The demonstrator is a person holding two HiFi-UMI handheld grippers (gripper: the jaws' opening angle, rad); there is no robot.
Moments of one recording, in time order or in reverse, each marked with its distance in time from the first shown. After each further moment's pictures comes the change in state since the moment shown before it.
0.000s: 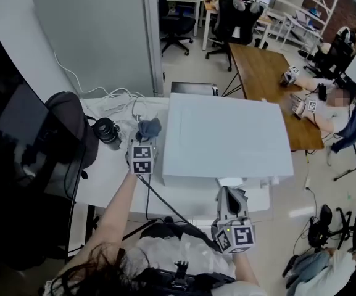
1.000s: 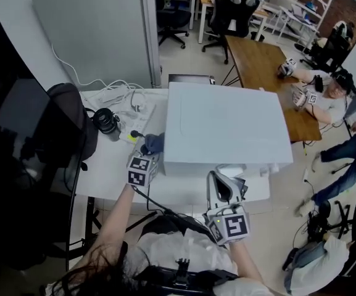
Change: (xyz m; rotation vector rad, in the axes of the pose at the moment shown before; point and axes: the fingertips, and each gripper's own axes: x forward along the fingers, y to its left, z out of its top) left arm -0.062 -0.066 -0.059 -0.066 0.112 -0.283; right arm 0.011 0.054 0.028 -0.108 -0.072 0.125
